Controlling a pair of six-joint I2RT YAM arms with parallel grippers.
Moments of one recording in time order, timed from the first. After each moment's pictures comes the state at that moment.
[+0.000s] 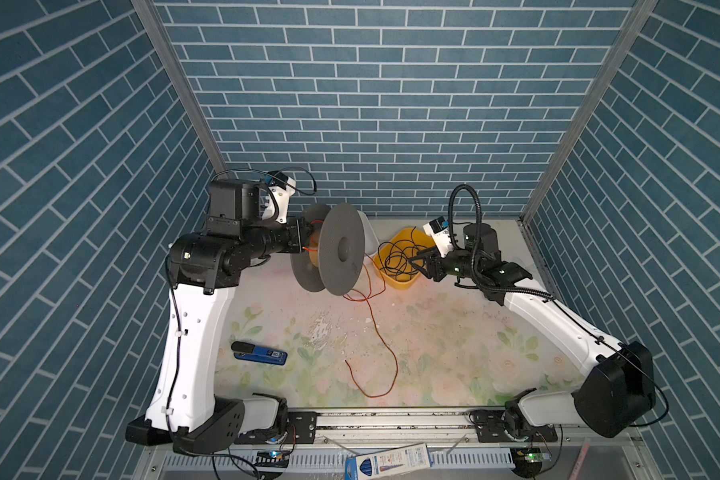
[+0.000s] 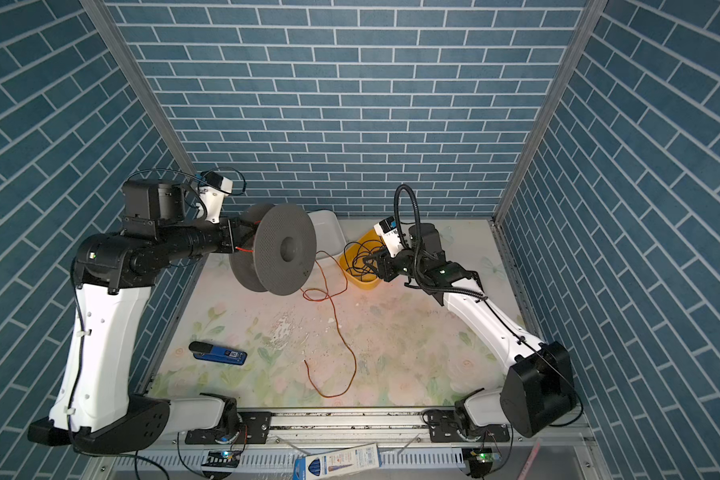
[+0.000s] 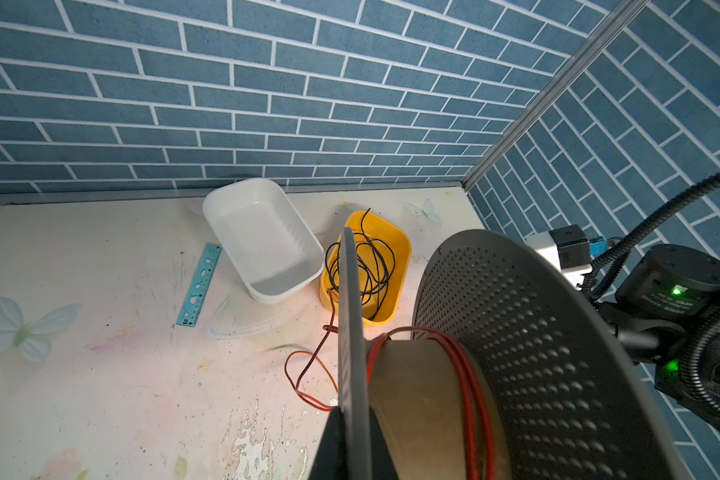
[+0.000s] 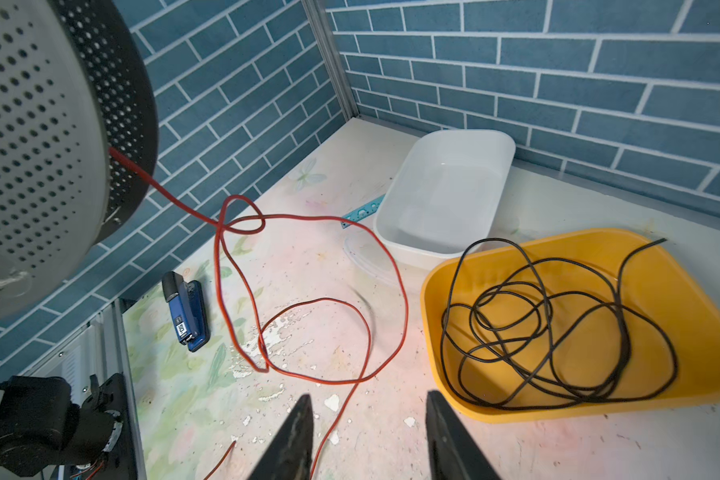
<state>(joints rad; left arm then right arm) -0.20 1.33 1.97 -1.22 0.33 -0.22 0.52 1.38 1.11 -0.21 -0.53 0.11</state>
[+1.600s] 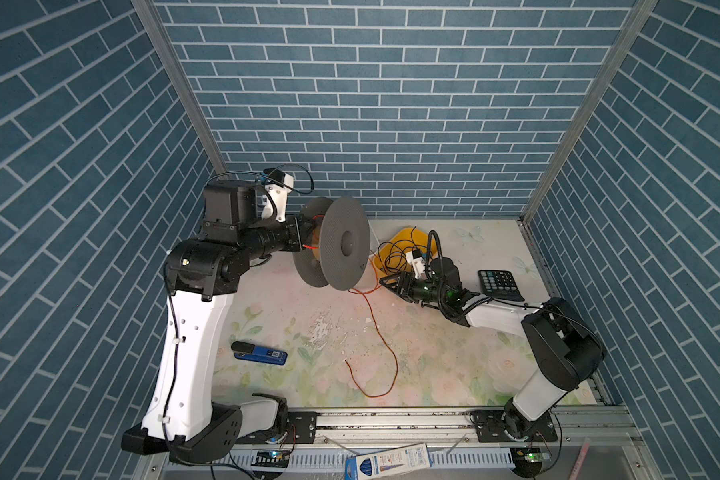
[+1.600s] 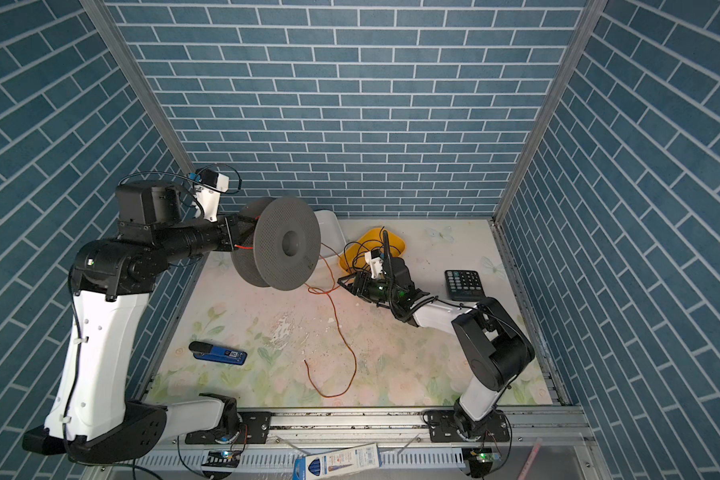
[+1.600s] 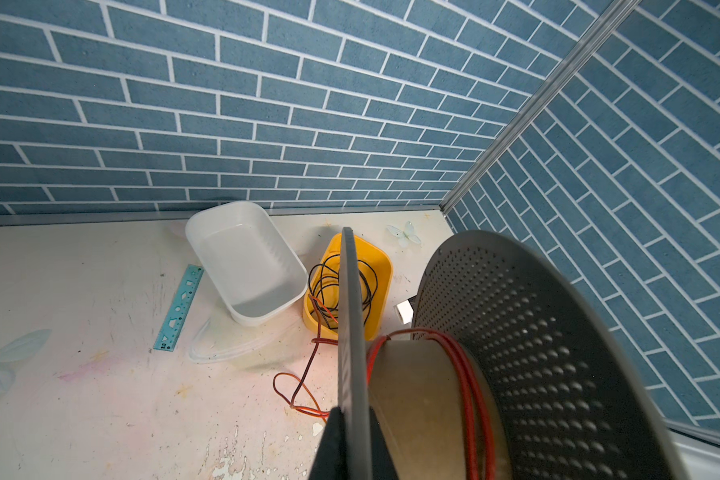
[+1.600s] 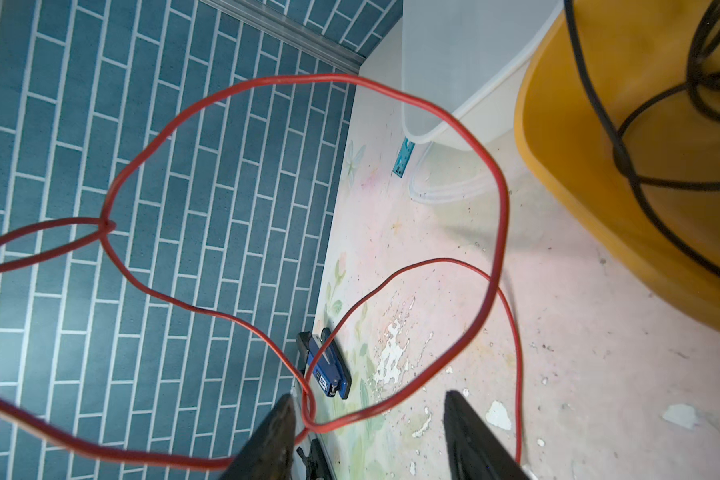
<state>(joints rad) -0.20 1.29 1.91 -1.12 0.37 -0.26 0.67 1.70 0.84 0.52 -0.58 1.05</state>
